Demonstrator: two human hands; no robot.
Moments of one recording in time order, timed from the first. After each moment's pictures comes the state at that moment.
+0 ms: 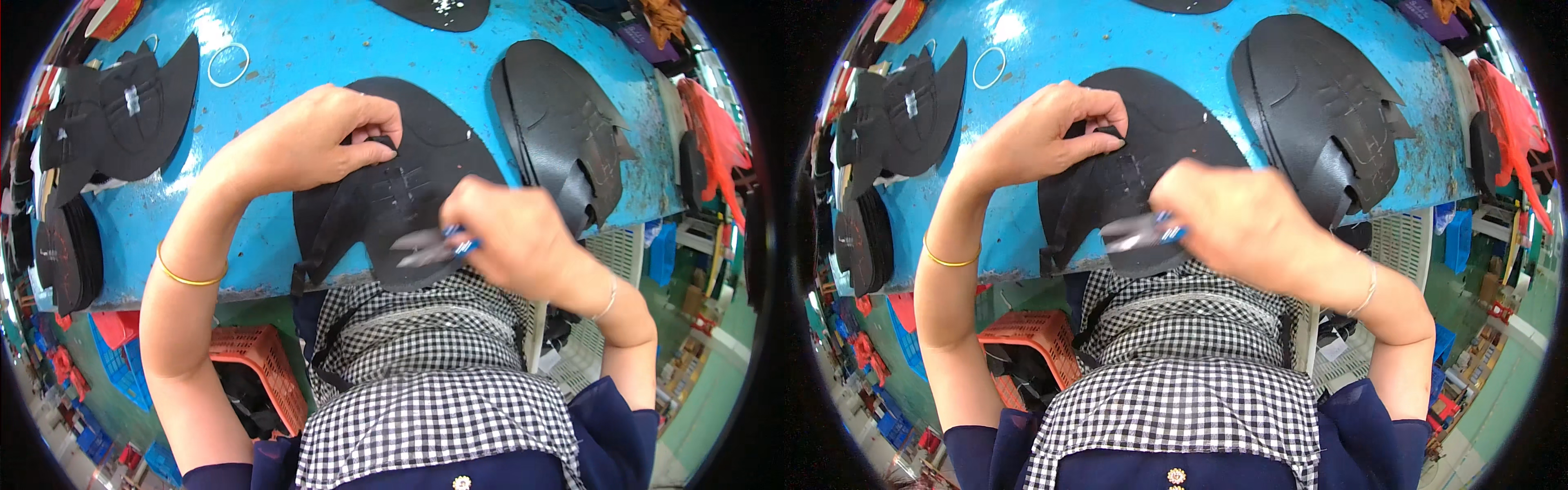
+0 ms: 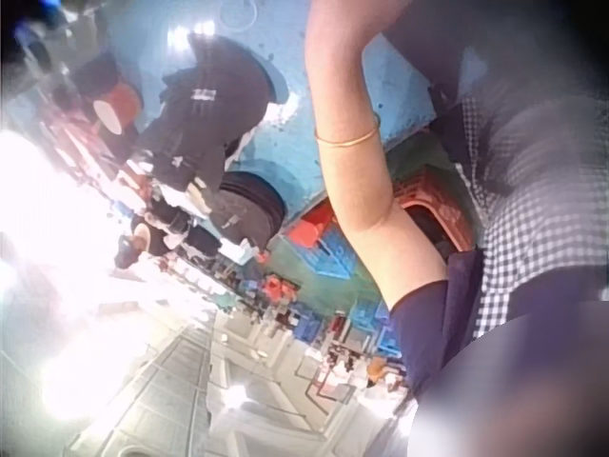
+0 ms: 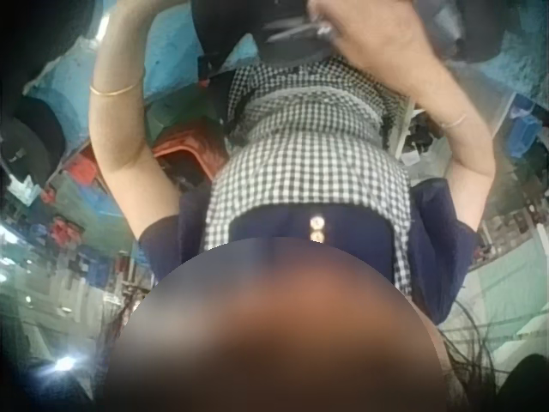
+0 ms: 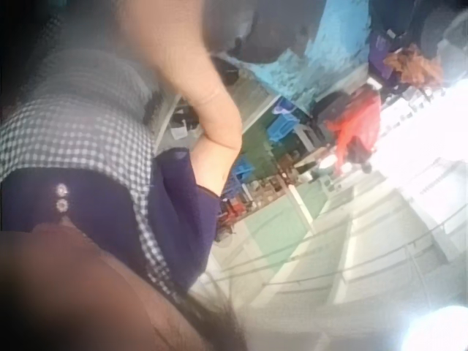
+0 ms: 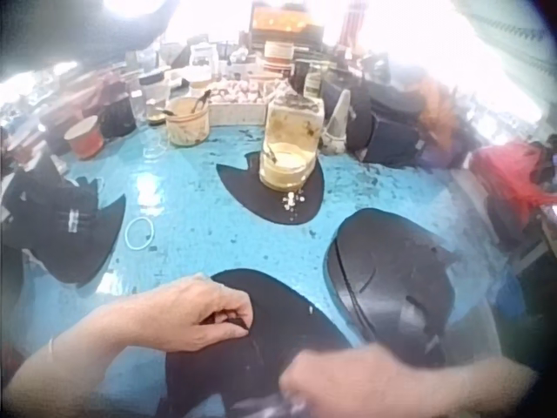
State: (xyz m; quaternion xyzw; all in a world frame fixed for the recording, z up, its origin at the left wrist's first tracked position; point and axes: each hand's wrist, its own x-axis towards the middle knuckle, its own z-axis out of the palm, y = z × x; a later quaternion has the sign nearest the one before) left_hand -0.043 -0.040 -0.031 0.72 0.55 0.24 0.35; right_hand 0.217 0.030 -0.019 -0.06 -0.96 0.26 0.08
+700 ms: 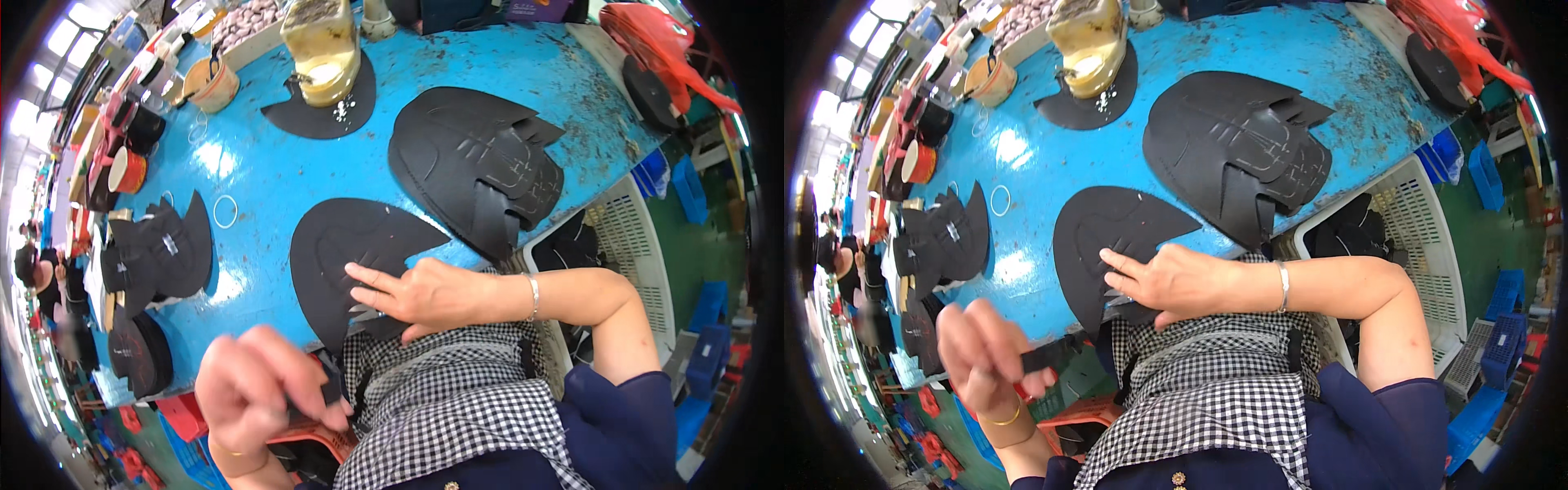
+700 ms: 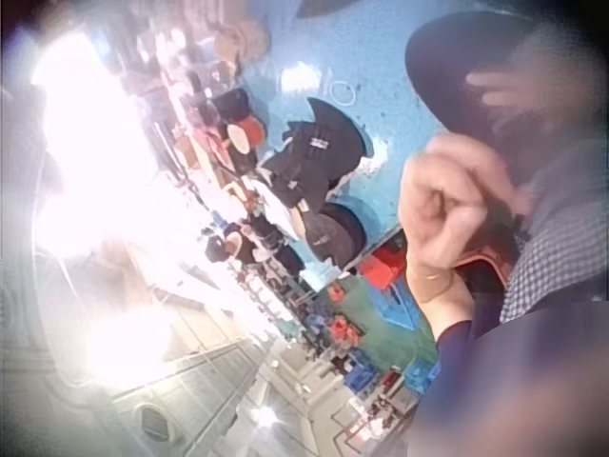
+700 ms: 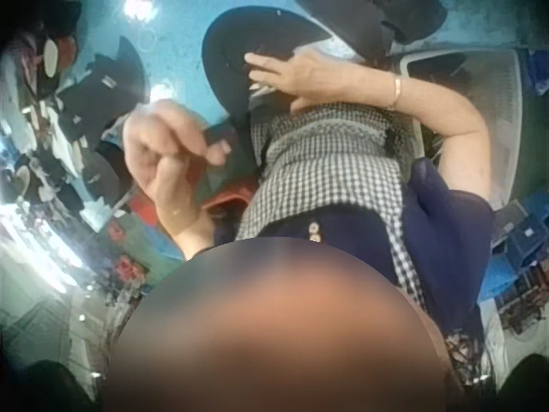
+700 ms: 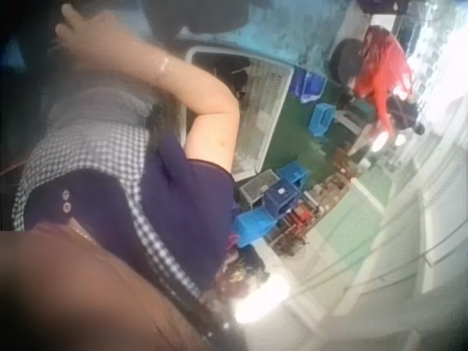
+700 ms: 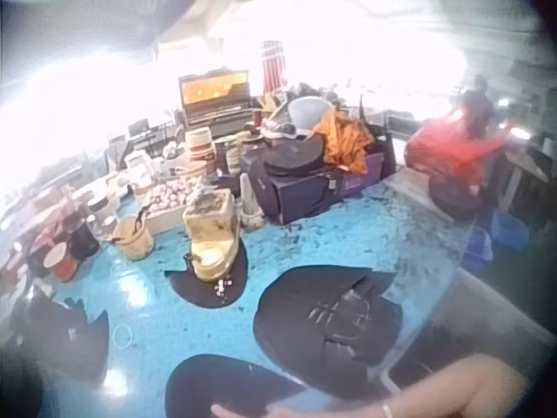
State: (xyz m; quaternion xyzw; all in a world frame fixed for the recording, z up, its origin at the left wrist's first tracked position) left_hand 0.066 -0.140 0.096 0.44 0.43 0.63 0.48; right_hand 0.243 0.019 -0.036 0.03 -0.97 0.21 0.05
